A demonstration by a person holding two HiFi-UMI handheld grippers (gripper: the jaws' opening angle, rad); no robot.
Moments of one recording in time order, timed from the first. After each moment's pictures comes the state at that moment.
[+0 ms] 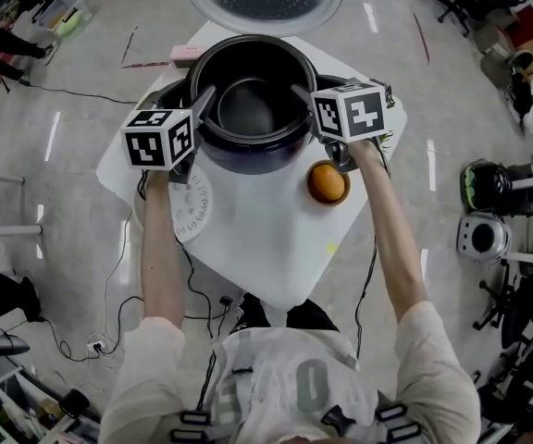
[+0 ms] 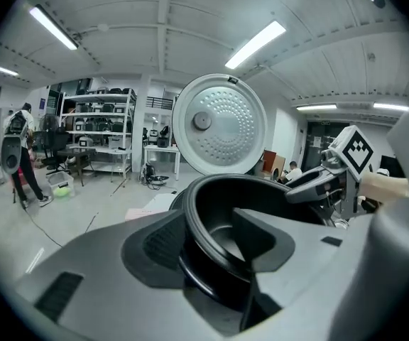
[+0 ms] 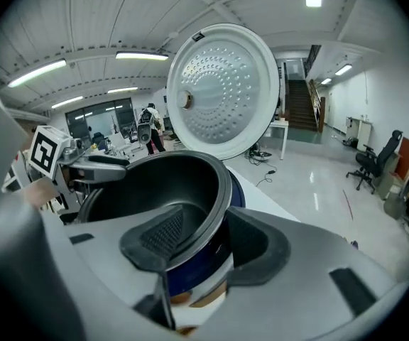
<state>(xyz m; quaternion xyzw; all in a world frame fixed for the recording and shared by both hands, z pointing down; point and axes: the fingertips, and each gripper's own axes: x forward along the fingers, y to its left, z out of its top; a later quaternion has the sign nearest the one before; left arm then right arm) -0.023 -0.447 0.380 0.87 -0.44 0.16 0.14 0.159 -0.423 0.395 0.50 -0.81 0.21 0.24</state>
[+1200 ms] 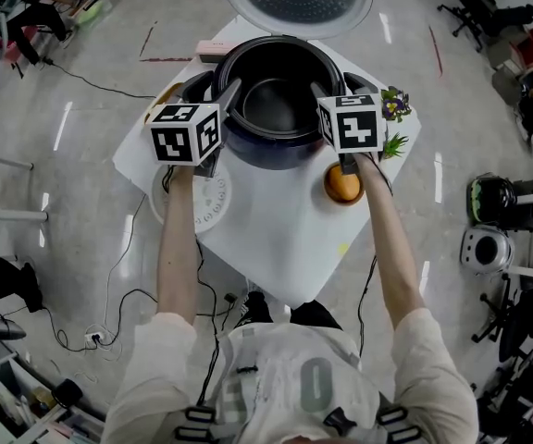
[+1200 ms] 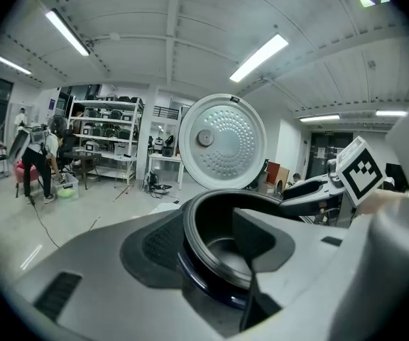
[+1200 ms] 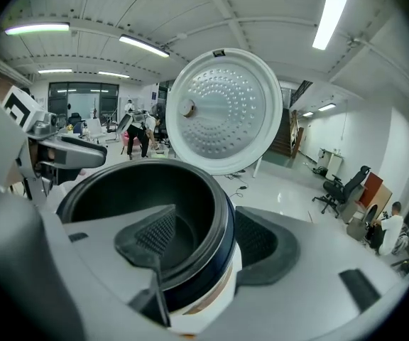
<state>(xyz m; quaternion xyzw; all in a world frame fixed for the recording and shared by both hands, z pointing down) -0.038 -0.435 0.361 0.87 -0.46 0.11 0.14 0.149 -0.423 0.380 0.59 -0.75 0.12 0.27</state>
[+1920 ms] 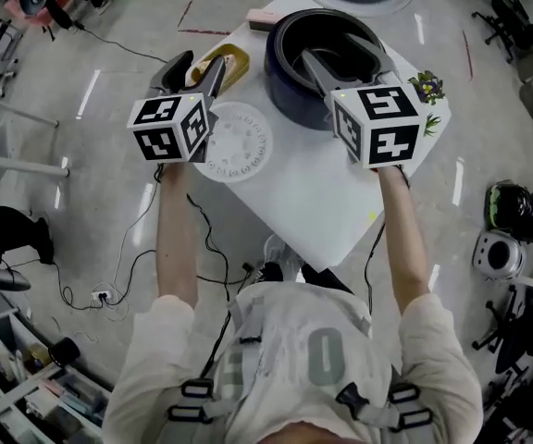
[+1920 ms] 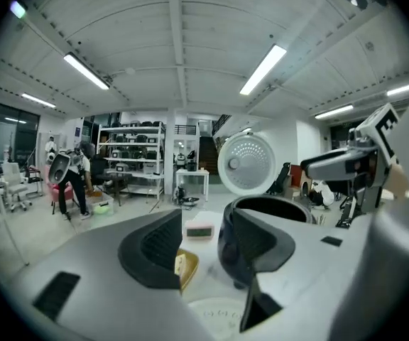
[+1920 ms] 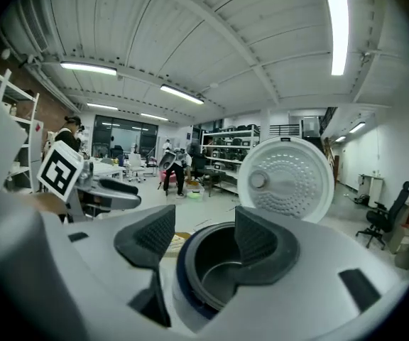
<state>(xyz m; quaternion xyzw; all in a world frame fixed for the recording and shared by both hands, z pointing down) -0.166 -0.344 0.298 0.83 -0.55 0.09 0.07 0.012 -0.326 0.255 0.49 -0.86 0.02 0.14</state>
